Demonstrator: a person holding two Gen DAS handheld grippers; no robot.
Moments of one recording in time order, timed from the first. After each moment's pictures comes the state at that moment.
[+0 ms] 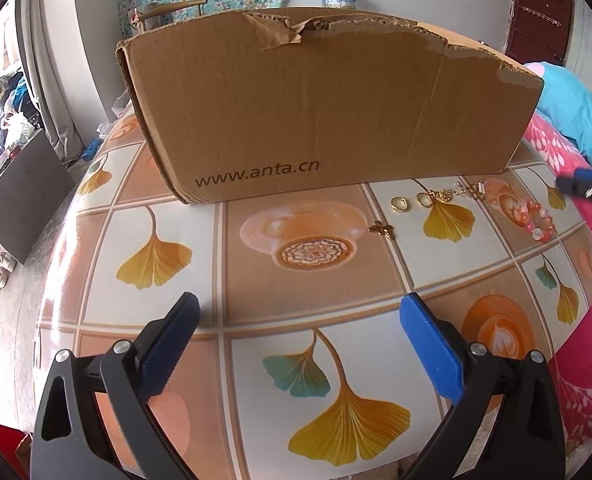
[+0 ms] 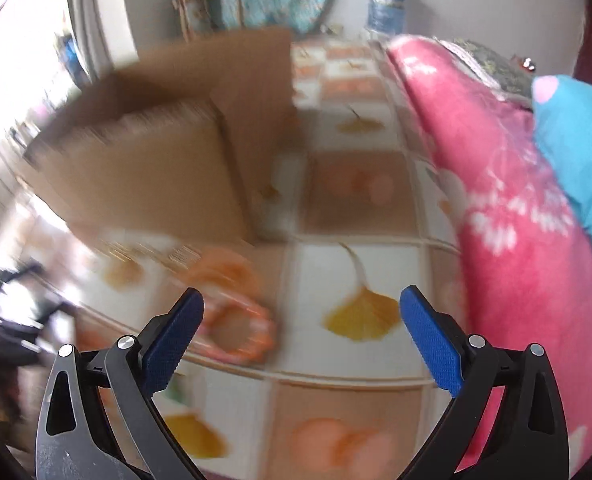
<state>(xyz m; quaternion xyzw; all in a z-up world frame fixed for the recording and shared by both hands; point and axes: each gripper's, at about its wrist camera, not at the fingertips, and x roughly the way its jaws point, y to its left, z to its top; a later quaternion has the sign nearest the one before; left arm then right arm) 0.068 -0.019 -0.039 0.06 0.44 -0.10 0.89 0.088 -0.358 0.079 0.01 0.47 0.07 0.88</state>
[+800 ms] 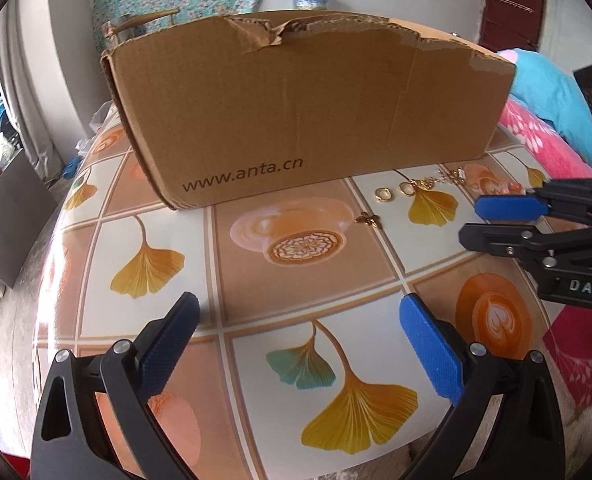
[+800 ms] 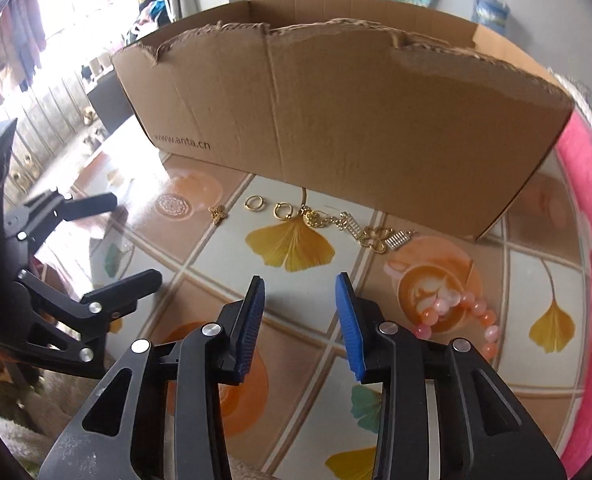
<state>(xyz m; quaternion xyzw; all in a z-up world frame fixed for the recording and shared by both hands) 0.064 -0.011 -0.039 0.08 0.43 -0.15 0.89 0.081 -0.233 0.040 -0.06 0.49 0.19 0.84</state>
